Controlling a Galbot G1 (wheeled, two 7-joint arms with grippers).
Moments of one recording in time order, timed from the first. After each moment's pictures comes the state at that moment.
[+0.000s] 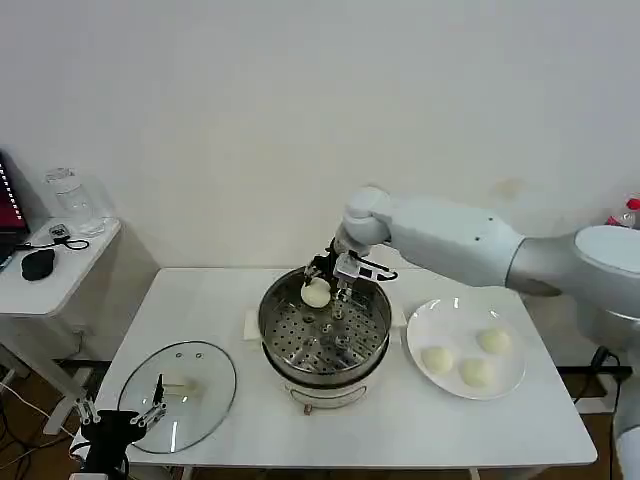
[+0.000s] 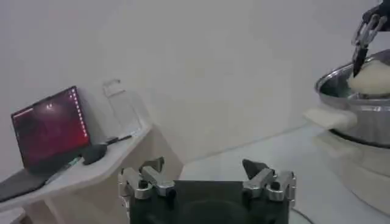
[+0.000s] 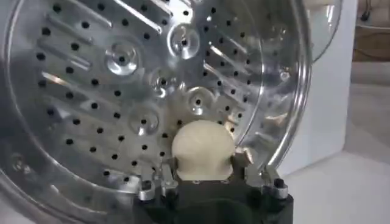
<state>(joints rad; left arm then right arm) 1.86 -1.35 -0.79 -2.28 0.03 0.14 -0.09 0.44 1.25 -1.24 1.08 -0.31 0.54 -0.81</state>
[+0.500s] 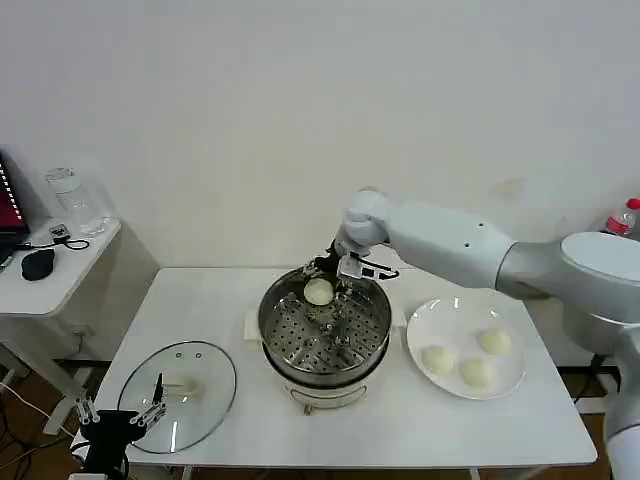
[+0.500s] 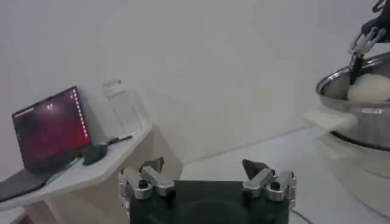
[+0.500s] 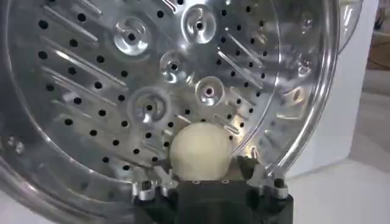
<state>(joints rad) 1.86 -1.35 -0.78 -2.29 0.03 0.14 -0.09 0.49 1.23 -1.25 1.11 -0.31 0.55 -0.80</state>
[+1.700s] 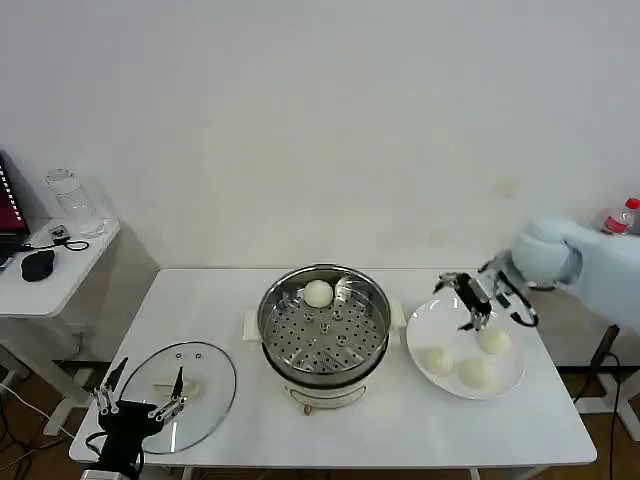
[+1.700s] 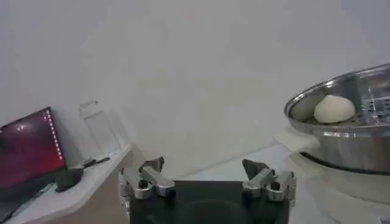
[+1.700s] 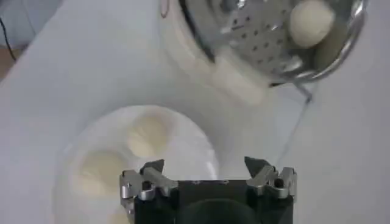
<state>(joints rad) 1.87 -1.30 -0.73 -2.34 0.05 0.15 -0.08 0.45 0.47 -1.29 1.60 0.06 -0.04 -0.92</state>
